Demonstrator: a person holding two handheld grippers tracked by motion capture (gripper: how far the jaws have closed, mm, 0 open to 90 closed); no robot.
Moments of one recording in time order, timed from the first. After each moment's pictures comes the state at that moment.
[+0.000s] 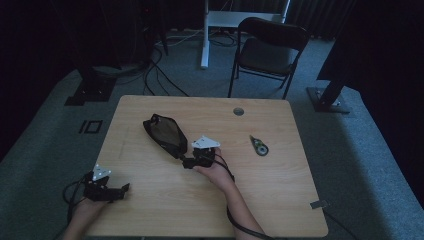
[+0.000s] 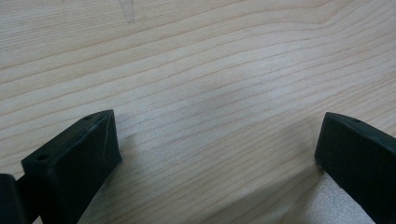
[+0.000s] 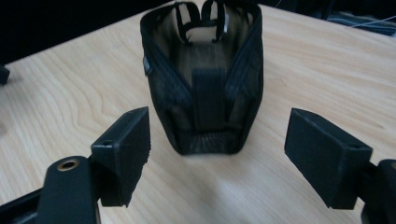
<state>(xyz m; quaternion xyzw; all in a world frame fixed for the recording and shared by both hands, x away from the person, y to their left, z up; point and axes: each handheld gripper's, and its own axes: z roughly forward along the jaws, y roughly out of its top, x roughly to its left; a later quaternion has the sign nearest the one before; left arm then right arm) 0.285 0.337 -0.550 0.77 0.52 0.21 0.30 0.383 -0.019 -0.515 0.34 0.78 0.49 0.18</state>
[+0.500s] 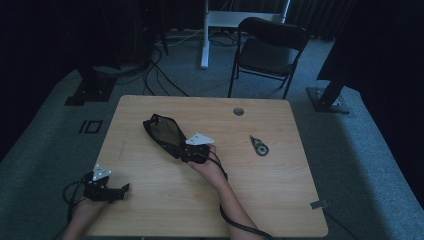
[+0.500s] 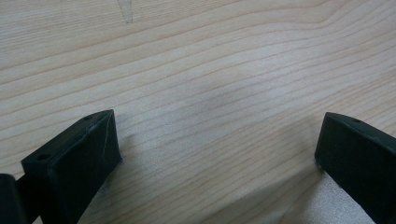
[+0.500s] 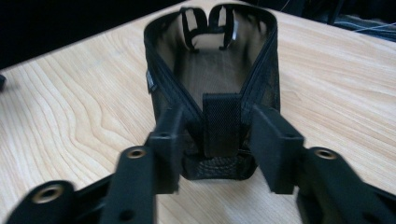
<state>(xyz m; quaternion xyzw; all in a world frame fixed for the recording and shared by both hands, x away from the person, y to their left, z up) 0.285 0.336 -0.550 0.77 0.52 0.21 0.30 0.396 -0.002 -0.516 0.33 0.79 0.49 0.18</state>
